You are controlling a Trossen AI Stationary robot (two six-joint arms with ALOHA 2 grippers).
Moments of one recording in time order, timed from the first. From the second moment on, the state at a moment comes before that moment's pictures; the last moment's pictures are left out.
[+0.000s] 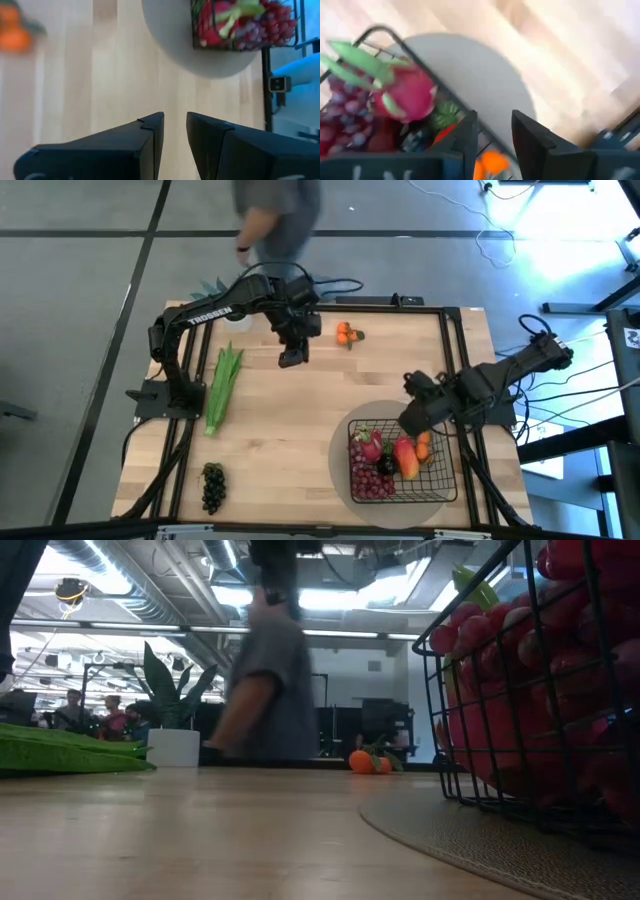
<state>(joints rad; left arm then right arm) 0.34 1.78 1.93 -1.26 0.42 0.15 0.47 1.29 1.30 -1.38 0.29 1.21</state>
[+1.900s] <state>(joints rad) -0.20 0.93 0.97 -1.11 -0.04 -1.41 0.03 1.29 1.35 -0.99 0.10 0.23</state>
